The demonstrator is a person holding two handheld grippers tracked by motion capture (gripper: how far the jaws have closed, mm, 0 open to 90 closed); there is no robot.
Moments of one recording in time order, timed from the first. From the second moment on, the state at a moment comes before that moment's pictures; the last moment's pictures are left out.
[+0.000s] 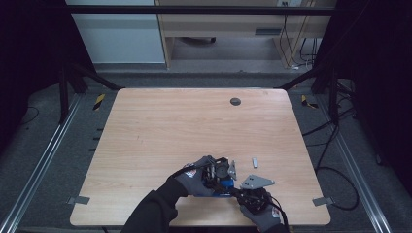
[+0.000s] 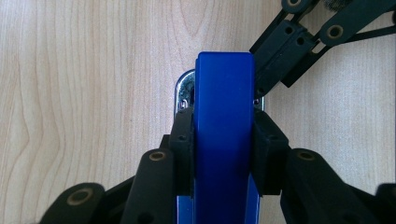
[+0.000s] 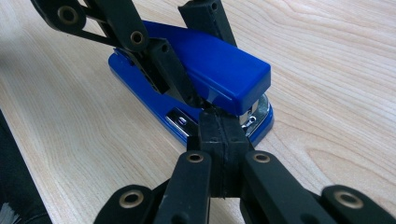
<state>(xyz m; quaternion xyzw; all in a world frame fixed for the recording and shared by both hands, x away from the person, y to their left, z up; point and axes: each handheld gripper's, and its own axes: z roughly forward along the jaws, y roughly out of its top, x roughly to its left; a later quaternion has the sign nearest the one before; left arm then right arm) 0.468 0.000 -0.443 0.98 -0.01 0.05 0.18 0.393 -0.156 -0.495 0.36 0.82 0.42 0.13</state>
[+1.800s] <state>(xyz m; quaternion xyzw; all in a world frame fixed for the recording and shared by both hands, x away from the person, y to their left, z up) 0.470 0.002 -0.443 0.98 -0.01 0.04 0.18 0.394 -0.154 -0.495 0.37 0.82 0.42 0.12</state>
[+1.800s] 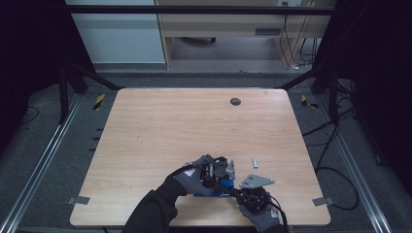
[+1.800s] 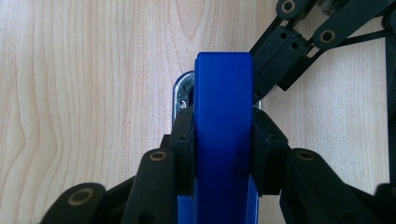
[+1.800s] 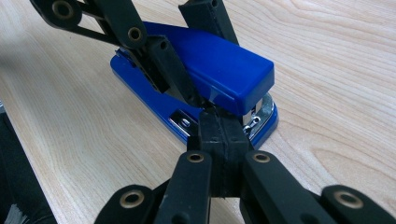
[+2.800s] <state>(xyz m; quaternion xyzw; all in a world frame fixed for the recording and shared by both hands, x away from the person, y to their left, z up) 0.469 0.000 -0.442 0.98 -0.01 0.04 0.18 0.392 -0.156 -0.496 0.38 0.82 0.42 0.12</state>
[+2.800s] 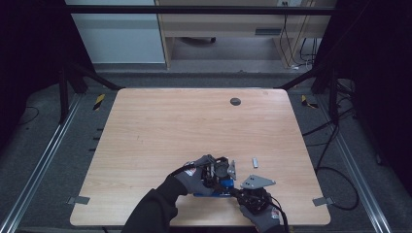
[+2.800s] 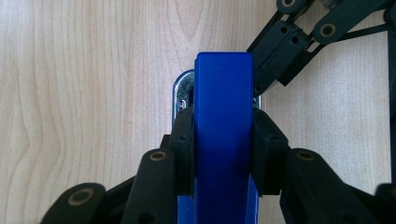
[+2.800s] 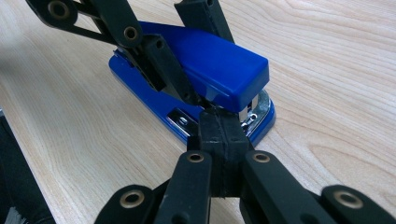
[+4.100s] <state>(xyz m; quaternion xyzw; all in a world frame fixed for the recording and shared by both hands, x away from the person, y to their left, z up) 0.471 0.003 -0.443 0.98 -0.01 0.03 0.19 0.394 -0.157 -0.496 0.37 0.82 0.42 0.12</state>
